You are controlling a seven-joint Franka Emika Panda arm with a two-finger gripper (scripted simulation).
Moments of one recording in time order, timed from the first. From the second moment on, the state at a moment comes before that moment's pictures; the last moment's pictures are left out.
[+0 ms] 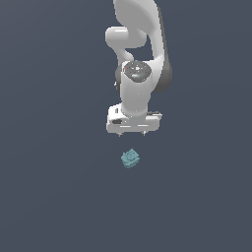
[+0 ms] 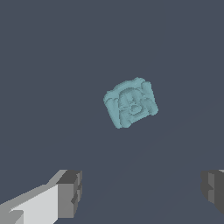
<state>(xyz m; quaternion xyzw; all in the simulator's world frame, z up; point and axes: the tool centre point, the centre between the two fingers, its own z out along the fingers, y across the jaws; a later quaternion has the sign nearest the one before) -0.009 0.026 0.161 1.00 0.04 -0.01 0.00</state>
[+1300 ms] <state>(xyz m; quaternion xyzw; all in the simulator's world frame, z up) 0.004 0.020 0.163 1.00 -0.02 -0.01 0.00</state>
